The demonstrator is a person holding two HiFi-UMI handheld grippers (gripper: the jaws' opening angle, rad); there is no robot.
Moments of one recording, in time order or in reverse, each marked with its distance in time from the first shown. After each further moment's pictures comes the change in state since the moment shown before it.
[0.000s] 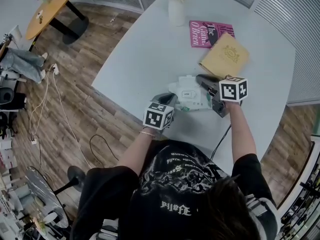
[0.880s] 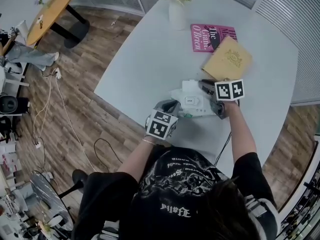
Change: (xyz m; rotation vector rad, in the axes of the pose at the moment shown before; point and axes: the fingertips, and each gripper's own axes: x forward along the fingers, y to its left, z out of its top) left arm -0.001 -0.004 0.003 0.145 0.043 0.000; right arm 0.021 -0.052 -0.016 0.062 0.100 -0.167
